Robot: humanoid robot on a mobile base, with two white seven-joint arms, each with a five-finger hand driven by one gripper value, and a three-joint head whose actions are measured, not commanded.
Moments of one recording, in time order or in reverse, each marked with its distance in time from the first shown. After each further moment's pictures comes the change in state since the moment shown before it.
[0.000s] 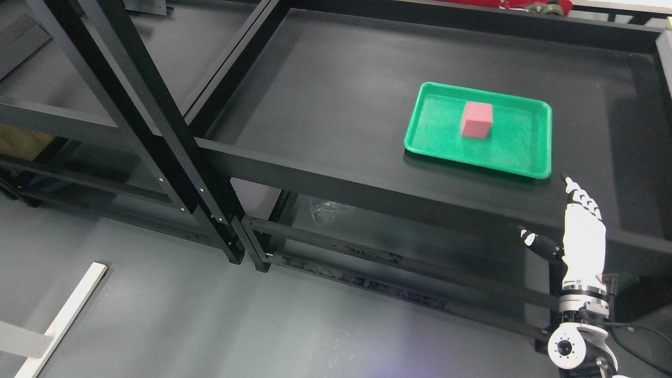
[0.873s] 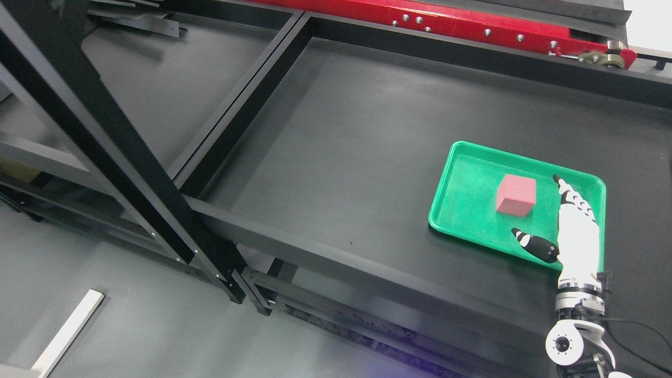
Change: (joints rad) left arm 0.000 0.000 0.000 0.000 0.000 0.000 0.000; right arm -0.013 0.004 0.008 0.006 0.001 0.029 0.056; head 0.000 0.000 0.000
